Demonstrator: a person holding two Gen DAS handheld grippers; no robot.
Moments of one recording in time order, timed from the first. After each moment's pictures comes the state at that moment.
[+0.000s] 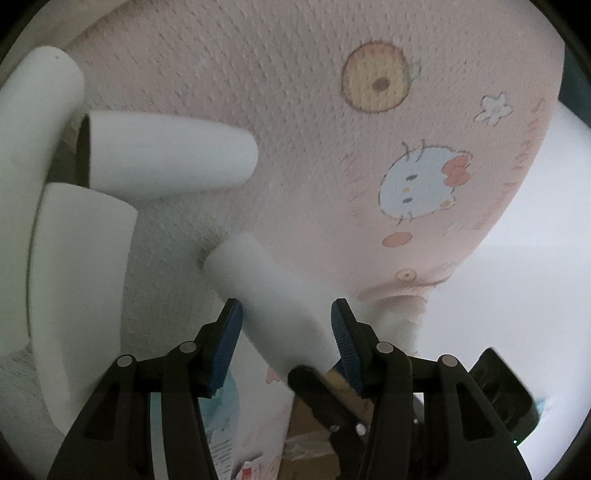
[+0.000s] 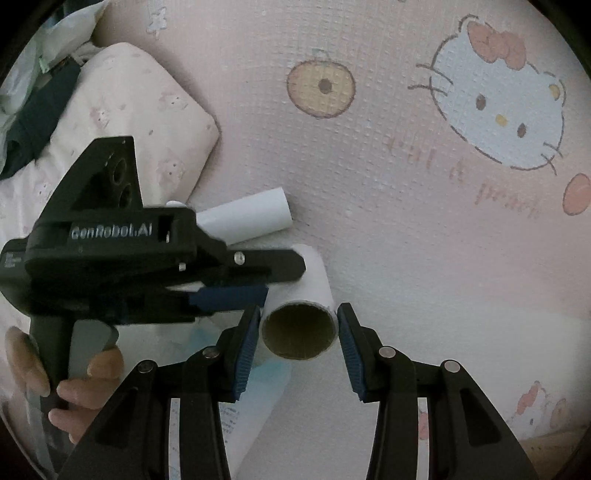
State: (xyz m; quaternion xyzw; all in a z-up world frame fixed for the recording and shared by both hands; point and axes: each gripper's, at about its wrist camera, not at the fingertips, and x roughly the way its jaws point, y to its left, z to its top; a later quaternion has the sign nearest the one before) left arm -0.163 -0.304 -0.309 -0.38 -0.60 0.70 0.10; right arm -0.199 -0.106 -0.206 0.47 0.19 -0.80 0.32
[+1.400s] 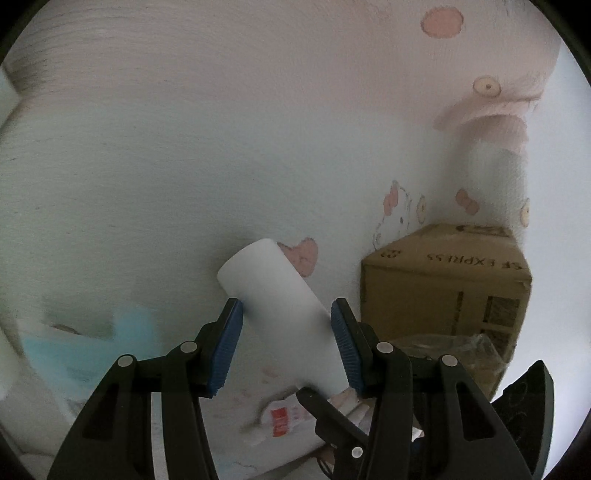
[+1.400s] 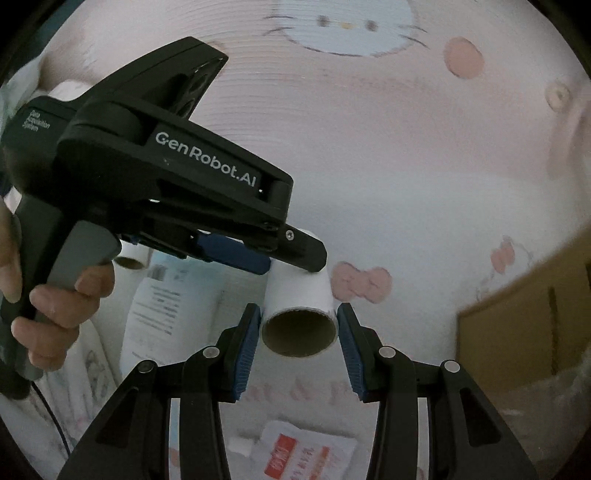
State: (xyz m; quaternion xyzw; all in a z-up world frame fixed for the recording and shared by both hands) left arm -0.238 -0.134 -0.289 -0.67 -0.31 0.66 0.15; right arm -0.169 0.022 -0.205 0.53 0.08 -0.82 0.21
